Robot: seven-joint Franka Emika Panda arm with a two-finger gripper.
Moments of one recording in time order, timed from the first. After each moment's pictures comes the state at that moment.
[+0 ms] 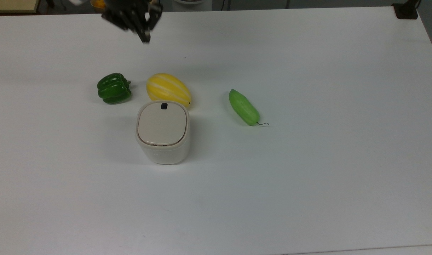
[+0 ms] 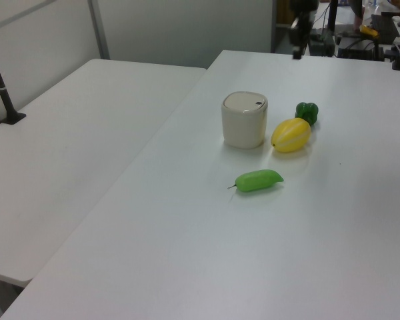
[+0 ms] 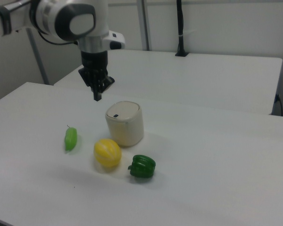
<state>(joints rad) -0.03 0.16 -0.08 -1.46 0.16 1.58 -0.06</state>
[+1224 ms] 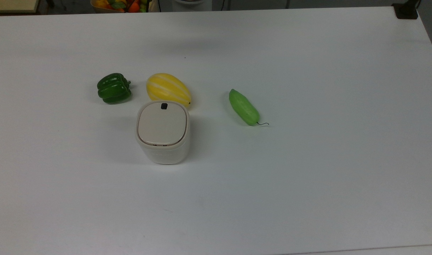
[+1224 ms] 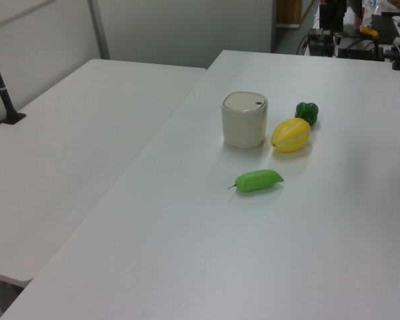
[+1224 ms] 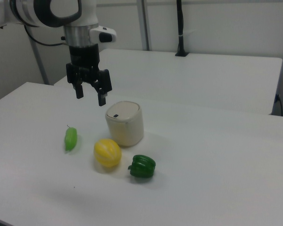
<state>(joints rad) -0.04 0.06 -0.08 -1.50 -0.02 1.42 -0.04</state>
